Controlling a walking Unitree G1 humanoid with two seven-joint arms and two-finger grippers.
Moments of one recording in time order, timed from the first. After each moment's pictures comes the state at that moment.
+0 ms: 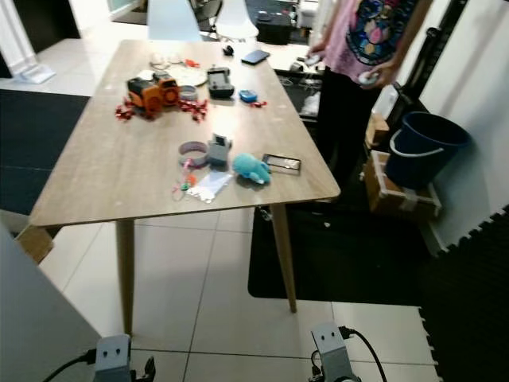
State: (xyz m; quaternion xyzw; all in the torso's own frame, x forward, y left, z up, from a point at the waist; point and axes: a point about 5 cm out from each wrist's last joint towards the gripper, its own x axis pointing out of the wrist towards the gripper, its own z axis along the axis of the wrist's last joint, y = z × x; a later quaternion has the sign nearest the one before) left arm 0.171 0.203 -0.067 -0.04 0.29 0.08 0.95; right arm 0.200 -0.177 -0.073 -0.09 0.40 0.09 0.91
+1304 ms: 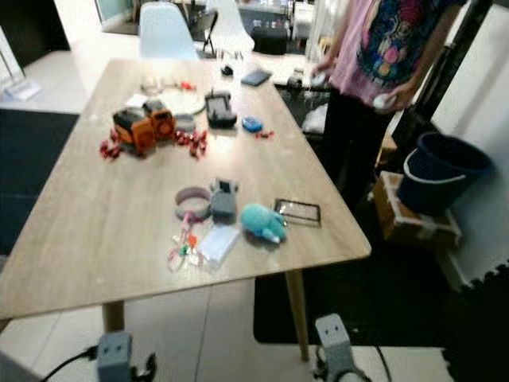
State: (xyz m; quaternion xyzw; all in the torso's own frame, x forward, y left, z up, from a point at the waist) left arm 0.172 0.206 -0.065 -0.03 0.28 0.08 0.95; right arm 0.206 -0.174 -0.070 -0.09 0.39 0.10 0.91
